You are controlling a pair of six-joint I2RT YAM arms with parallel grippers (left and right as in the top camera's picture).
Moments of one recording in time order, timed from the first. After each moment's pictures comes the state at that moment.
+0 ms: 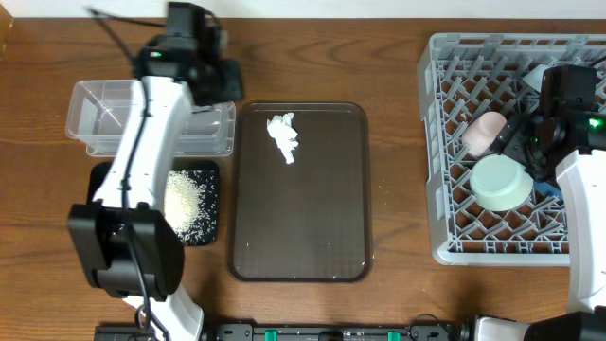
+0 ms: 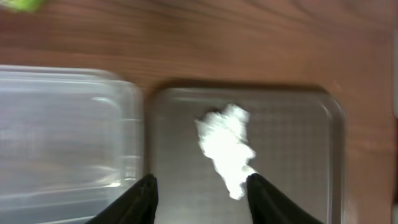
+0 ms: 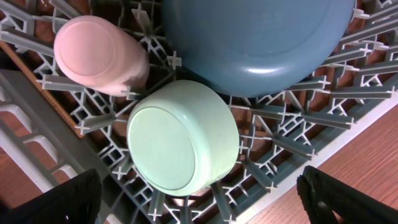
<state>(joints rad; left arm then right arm) -0.13 1.86 1.70 -0.93 0.18 -0.20 -0.15 1.47 1.38 -1.15 0.26 0.47</state>
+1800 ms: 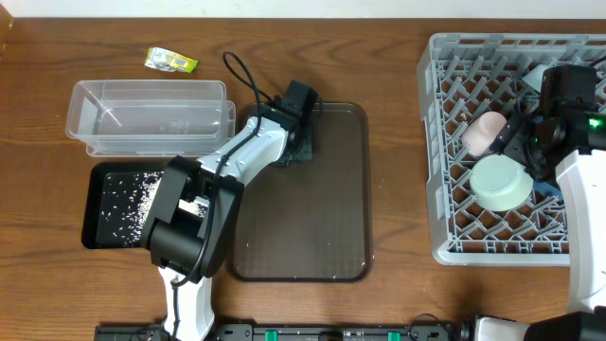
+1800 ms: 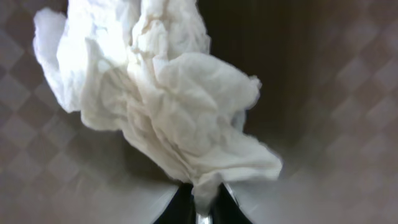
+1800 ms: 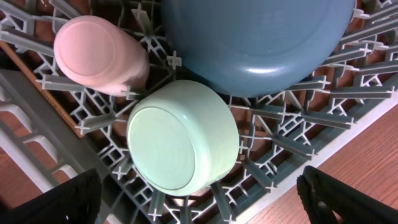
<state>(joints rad) -0.44 2.04 1.36 -0.65 -0.06 -0.46 -0.15 1.47 1.38 -1.15 0.26 0.47</state>
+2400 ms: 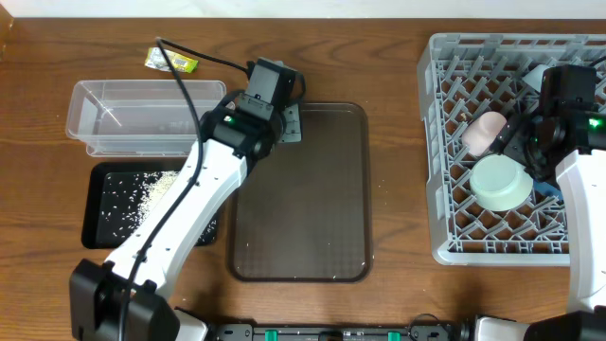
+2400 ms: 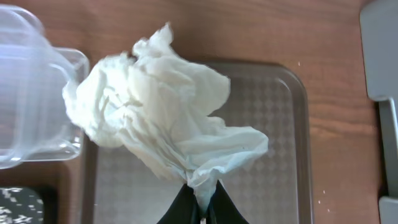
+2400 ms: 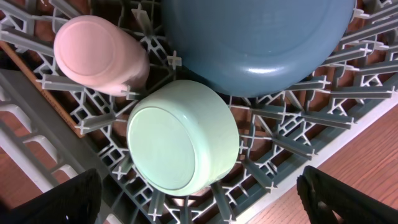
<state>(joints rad) -0.44 1.59 1.37 -0.74 -0.11 -0.47 -0.15 1.47 1.38 -1.15 0.26 0.47</state>
